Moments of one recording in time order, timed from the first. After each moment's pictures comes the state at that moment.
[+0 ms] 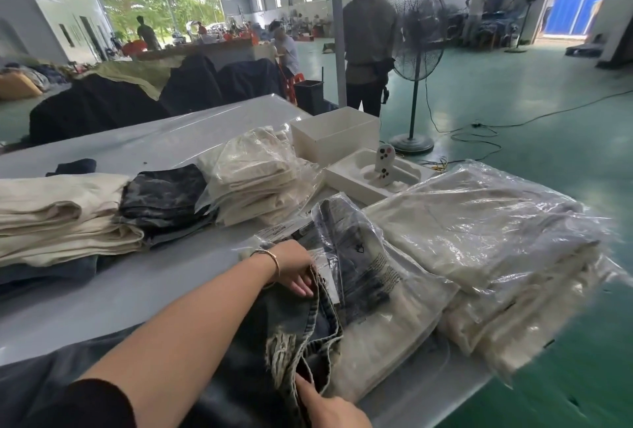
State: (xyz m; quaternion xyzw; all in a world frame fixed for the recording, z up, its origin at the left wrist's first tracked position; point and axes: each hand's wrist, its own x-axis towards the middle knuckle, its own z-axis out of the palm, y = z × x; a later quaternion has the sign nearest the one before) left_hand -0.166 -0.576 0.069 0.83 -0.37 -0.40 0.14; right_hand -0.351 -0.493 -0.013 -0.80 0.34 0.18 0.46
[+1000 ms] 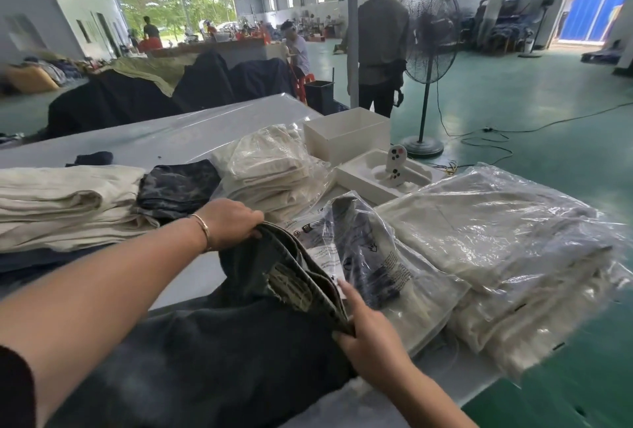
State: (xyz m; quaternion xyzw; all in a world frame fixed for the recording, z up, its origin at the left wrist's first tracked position) left_hand -0.062 -0.508 0.135 0.70 -0.66 0.12 -0.23; right_hand -0.359 -0.556 0.025 -0.88 0.31 -0.12 0.34
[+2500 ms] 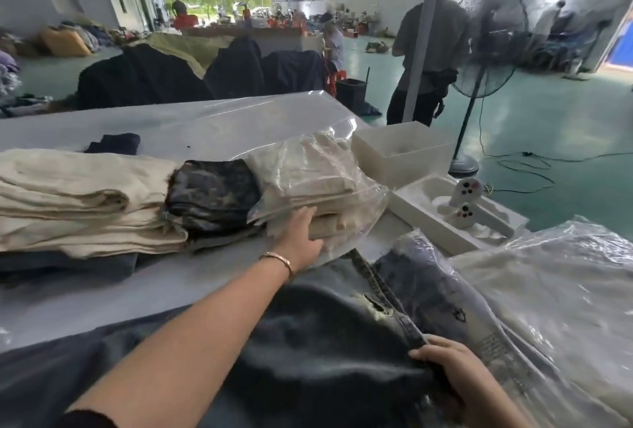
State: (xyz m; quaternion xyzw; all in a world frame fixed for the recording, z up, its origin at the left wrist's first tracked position) left_hand 0.009 -0.574 0.074 0.85 -0.41 -0.13 0.30; right_hand -0.275 -0.635 0.038 -0.52 0.44 -0.10 0.72
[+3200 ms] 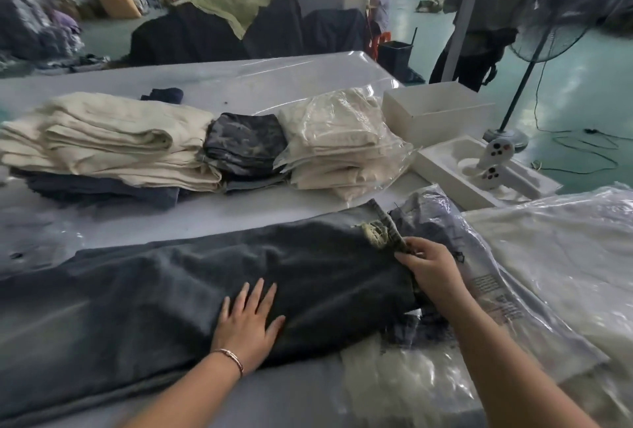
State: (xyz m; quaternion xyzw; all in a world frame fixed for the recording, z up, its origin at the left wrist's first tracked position) left_hand -0.099 -0.379 -0.079 0.94 -0.32 -0.08 -0.01; right_hand -0.247 -0.654 0.025 -0.76 0.36 -0.17 0.52
